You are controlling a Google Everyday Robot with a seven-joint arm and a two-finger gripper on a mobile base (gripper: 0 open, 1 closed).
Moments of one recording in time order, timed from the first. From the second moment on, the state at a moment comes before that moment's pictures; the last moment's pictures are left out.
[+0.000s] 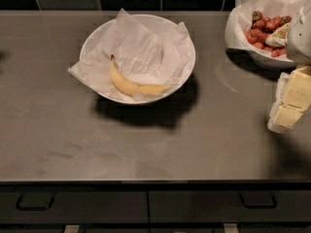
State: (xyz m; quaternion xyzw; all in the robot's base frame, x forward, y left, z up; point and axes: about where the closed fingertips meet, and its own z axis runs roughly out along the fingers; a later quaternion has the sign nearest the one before) arm 0.438 -0.217 0.976 -0.60 0.78 -0.03 0.16
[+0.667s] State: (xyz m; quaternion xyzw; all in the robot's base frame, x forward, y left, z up) arm 0.436 -0.208 0.988 -0.61 0.77 -0.02 0.19
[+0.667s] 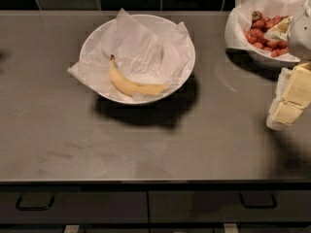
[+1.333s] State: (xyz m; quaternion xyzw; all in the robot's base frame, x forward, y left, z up) arm 0.460 -0.154 1.023 -0.63 0.74 0.03 0.24
